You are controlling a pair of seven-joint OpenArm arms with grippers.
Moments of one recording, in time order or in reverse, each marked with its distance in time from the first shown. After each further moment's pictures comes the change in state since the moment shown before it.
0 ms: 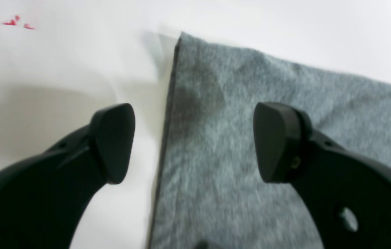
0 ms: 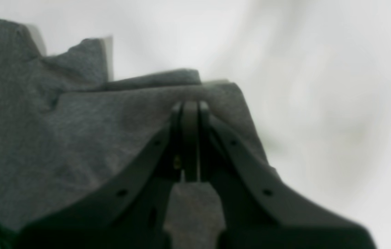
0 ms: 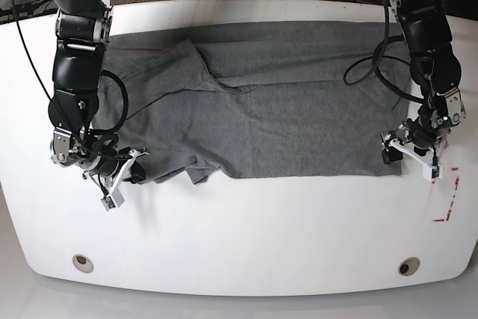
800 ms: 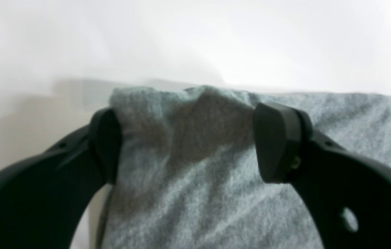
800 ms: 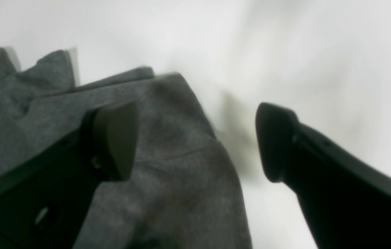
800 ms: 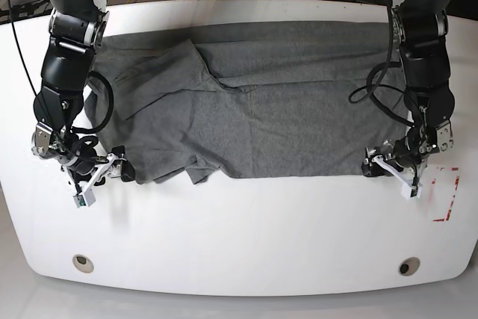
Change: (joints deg) left arm -12.2 -0.4 7.7 -20.2 -0.8 -6.3 -2.9; right arm 1.3 1.9 8.3 -3.3 -0.8 0.0 0.9
